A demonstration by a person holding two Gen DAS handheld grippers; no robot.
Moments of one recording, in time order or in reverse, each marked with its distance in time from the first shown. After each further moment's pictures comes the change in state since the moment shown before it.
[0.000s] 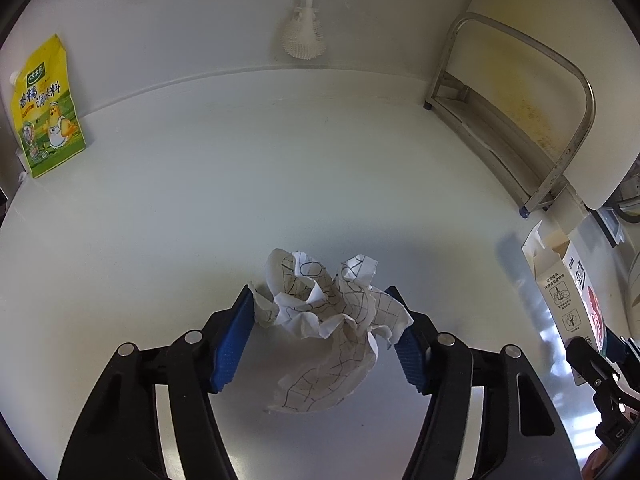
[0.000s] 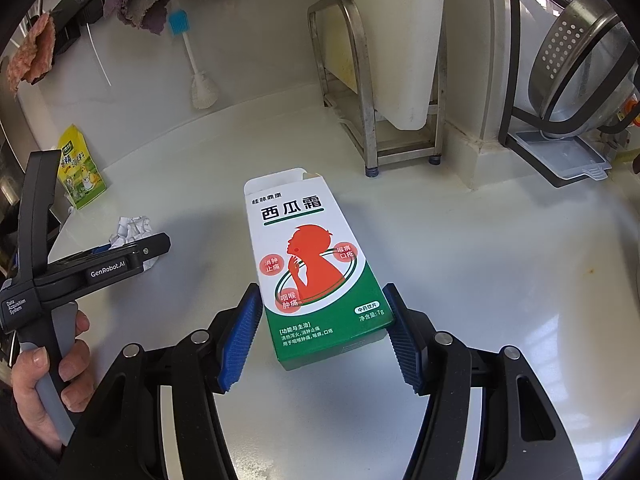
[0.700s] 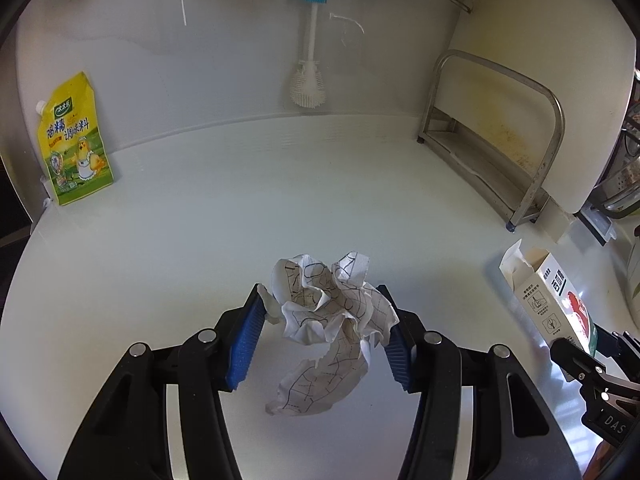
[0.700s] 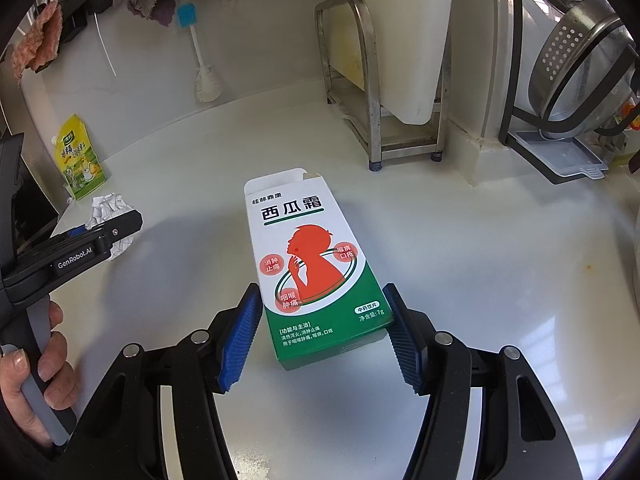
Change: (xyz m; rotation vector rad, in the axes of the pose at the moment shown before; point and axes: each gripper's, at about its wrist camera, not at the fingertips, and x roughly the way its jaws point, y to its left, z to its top) left arm -0.045 -0.002 -0.009 0.048 -0.151 0.044; right arm -0.004 0.003 -0.007 -0.016 -0.014 -0.014
